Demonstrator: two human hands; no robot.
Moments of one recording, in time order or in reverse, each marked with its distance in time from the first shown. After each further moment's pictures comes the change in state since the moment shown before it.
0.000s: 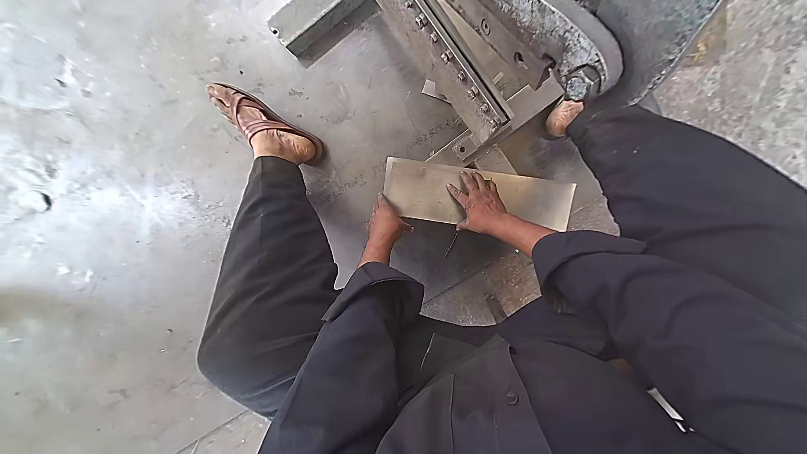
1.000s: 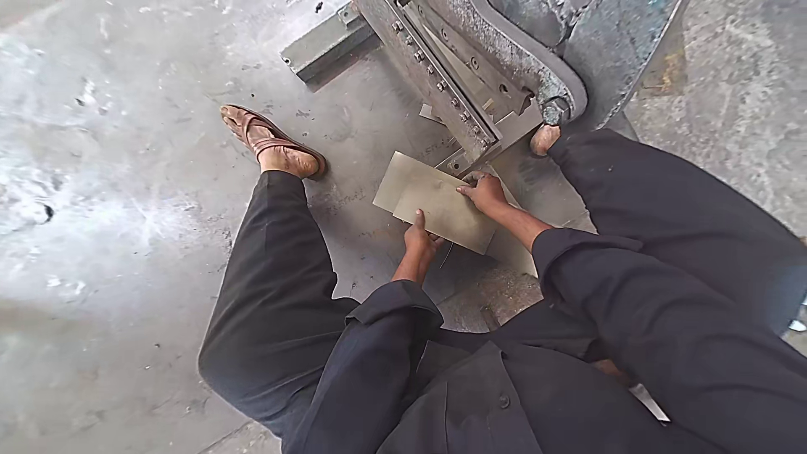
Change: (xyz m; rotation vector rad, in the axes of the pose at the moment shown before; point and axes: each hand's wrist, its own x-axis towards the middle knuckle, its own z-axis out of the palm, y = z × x) left_hand -0.043 0.070 0.055 -1.661 -0.150 -0.350; right_hand 0.020 0.027 -0.050 0.687 0.249 0.369
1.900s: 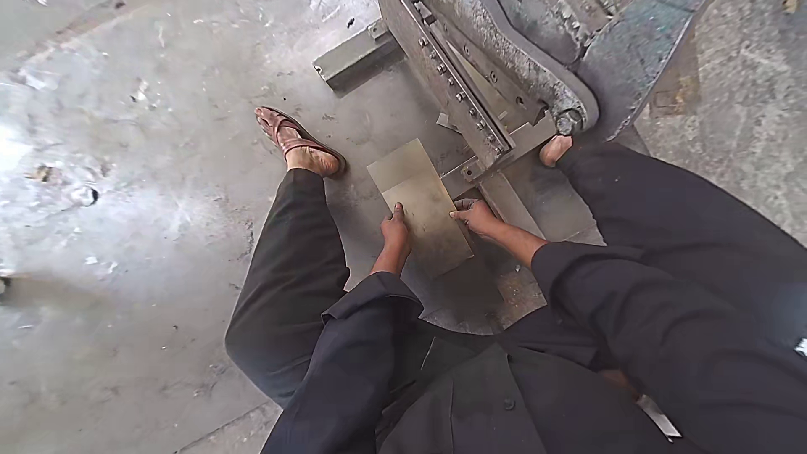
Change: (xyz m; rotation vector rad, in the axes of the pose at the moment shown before) left_hand 0.005 0.060 -0.042 0.369 0.139 0.388; right_hand -0.042 -0.027 0.039 0.610 -0.284 0.145
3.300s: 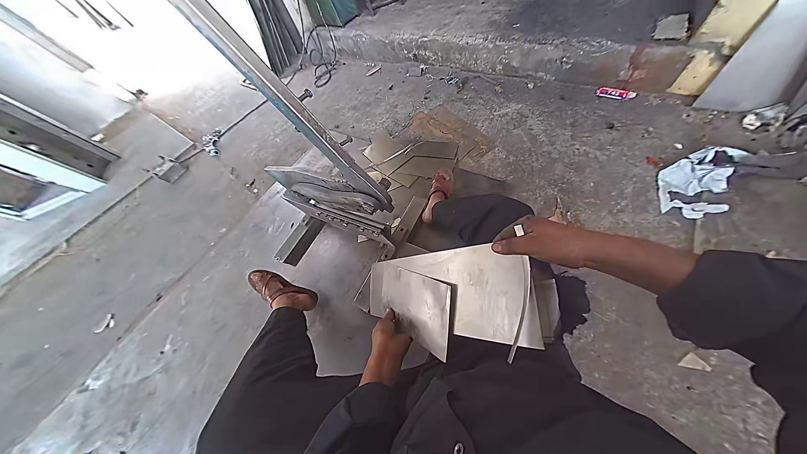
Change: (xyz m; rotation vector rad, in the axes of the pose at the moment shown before) left_hand -0.258 -0.033 0.043 -0.278 -0.238 -0.111; right_hand -0.442 0.025 -0.235 -0.065 0.129 -0.391
